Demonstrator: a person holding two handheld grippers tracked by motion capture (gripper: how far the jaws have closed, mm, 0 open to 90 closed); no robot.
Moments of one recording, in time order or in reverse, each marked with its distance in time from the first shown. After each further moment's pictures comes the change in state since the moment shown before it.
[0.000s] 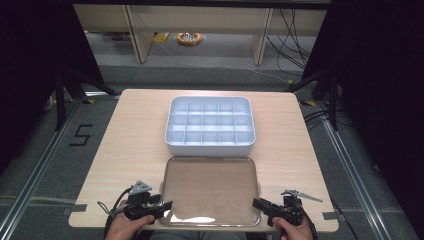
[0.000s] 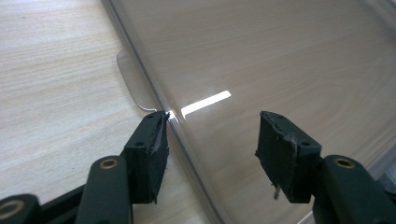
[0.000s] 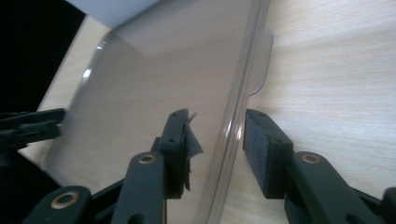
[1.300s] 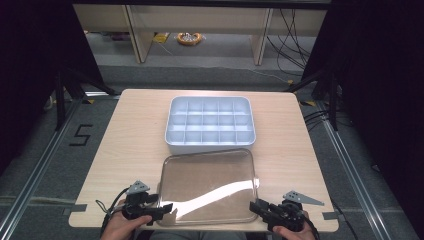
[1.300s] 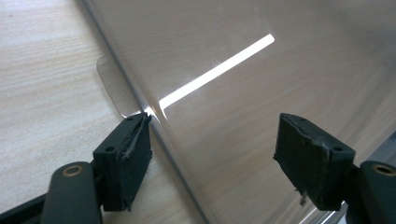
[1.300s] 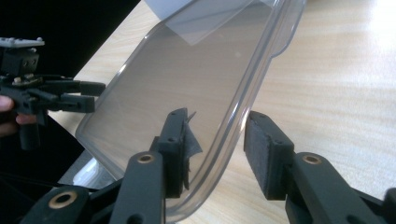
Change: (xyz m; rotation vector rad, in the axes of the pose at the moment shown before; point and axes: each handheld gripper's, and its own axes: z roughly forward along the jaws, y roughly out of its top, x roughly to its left) left arm 0.007 -0.001 0.001 -0.034 -0.073 -0.036; right arm 0.024 -0.002 -0.016 -0.038 0.100 -0.265
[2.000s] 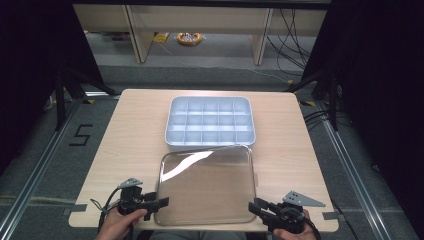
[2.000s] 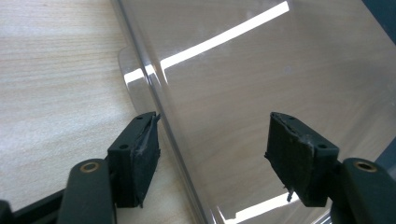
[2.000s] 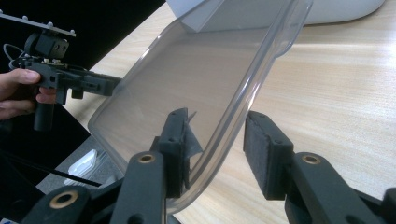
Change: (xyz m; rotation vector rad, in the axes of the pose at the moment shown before) left arm 0.015 0.004 -0.003 -0.024 -0.030 -0.135; right arm 0.009 0.003 -0.005 -0.028 0.034 -0.120
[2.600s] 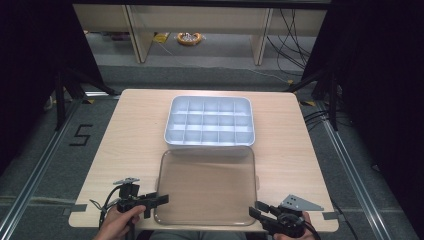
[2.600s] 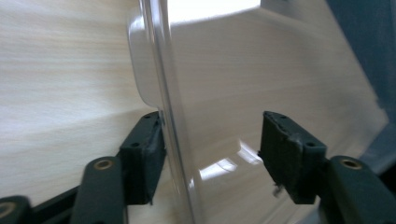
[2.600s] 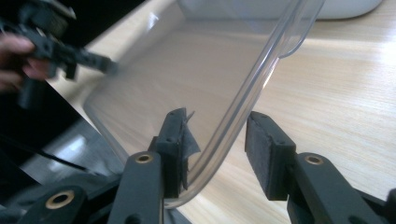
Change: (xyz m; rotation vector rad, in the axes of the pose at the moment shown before) left arm 0.006 0.001 0.003 0.022 -0.110 -0.128; right arm 0.003 -0.008 -0.001 0.063 -0.043 -0.101
